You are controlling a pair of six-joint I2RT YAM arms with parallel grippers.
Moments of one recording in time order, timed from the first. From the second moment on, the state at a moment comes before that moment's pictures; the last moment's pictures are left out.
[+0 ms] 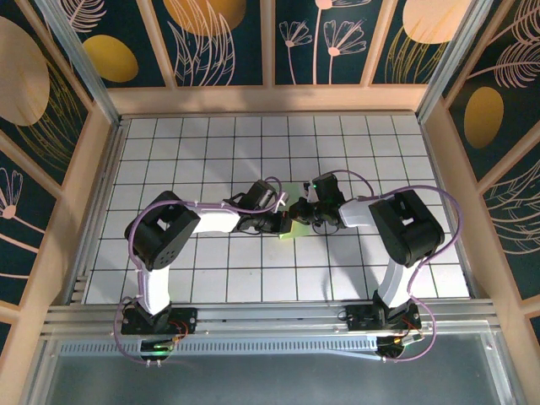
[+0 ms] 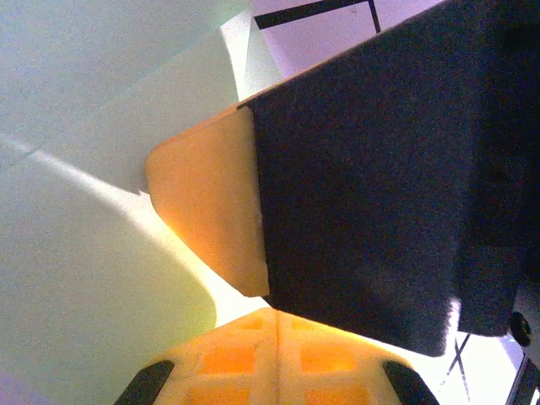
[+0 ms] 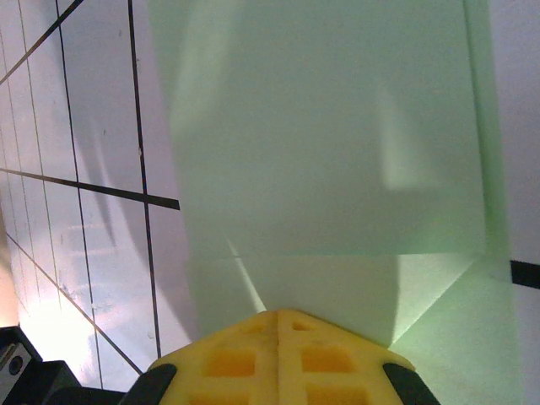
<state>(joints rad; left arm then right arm) -0.77 1.94 1.00 0.06 0.46 -0.63 0.49 1.79 0.75 0.17 -0.50 0.73</state>
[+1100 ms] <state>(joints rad) -0.76 1.89 0.93 0.05 0.46 -0.47 0.49 1.79 0.75 0.17 -0.49 0.73</state>
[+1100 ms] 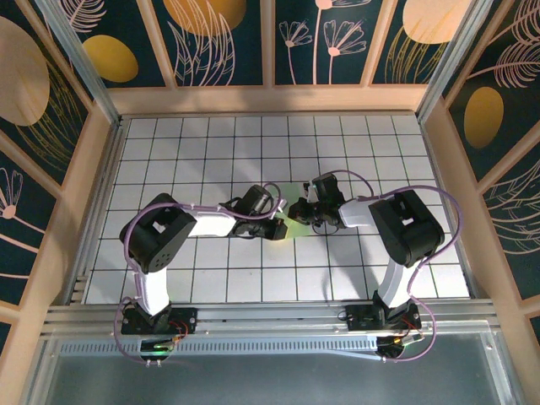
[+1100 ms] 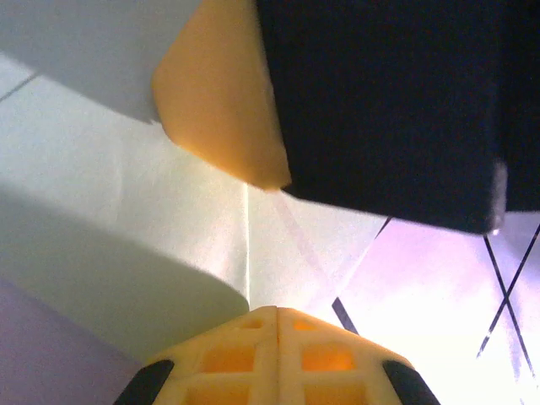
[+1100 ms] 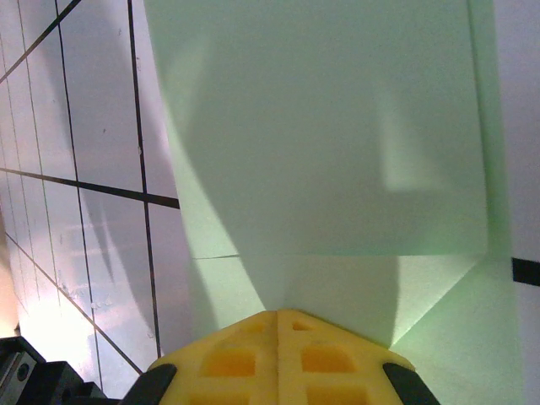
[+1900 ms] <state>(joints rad) -0.76 1.83 0.84 0.05 0.46 -0.42 0.49 1.79 0.75 0.17 -0.50 0.73</state>
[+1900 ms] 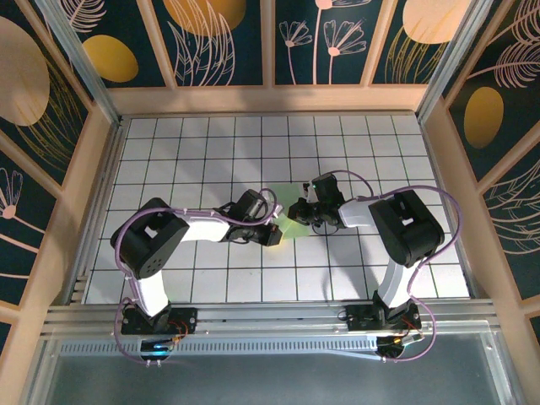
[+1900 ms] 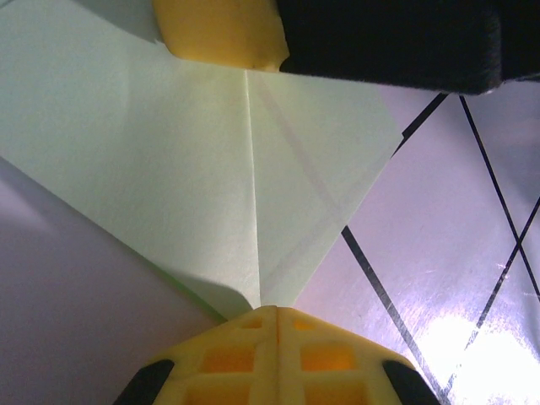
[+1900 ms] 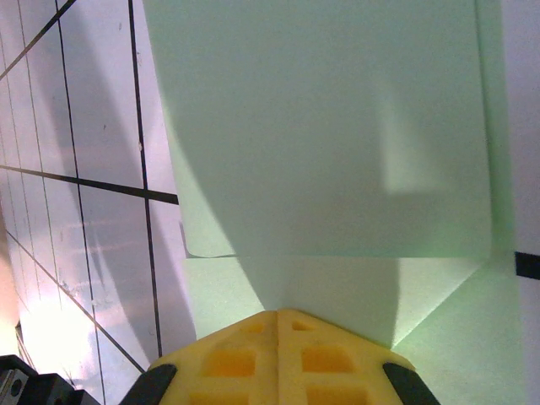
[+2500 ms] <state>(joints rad) -0.67 1.63 0.75 0.12 0.42 -0.60 0.49 1.74 0.77 0.11 -0.46 0.75</state>
